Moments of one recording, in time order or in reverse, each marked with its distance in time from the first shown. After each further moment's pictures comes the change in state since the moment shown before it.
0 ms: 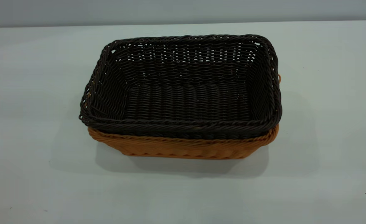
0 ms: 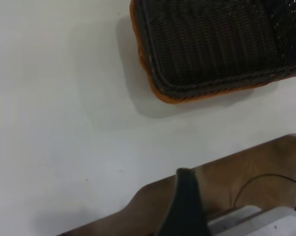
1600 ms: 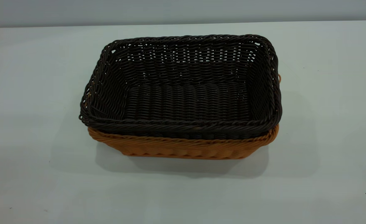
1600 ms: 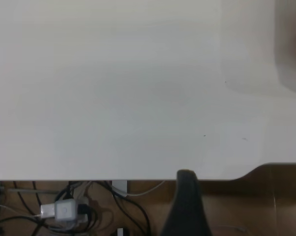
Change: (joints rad) left arm 0.000 -0.418 0.351 0.410 -0.068 -0.269; right arm 0.000 -0.057 0.103 -0.052 -0.039 0.012
